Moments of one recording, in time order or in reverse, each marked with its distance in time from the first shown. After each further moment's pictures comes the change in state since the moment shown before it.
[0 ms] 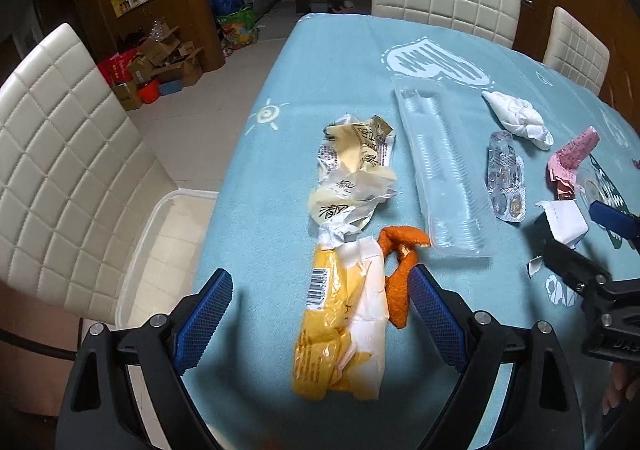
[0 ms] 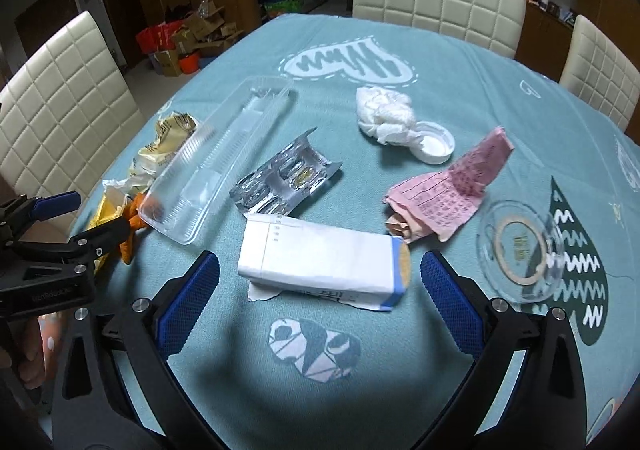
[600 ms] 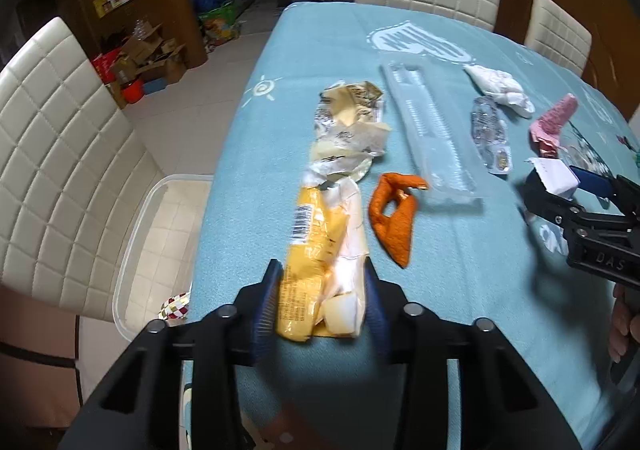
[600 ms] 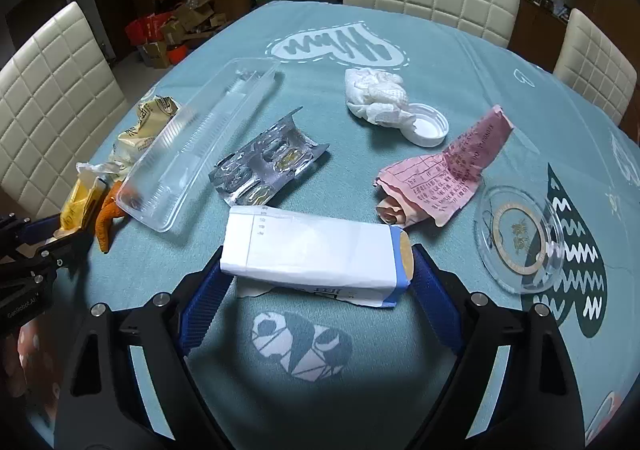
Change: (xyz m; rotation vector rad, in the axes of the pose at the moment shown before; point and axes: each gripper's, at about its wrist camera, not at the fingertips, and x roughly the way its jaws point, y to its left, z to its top) left arm -0.010 0.010 -0.025 0.044 0.027 -0.065; right arm 0.003 -0.005 -0.006 0.014 0.020 -0.032
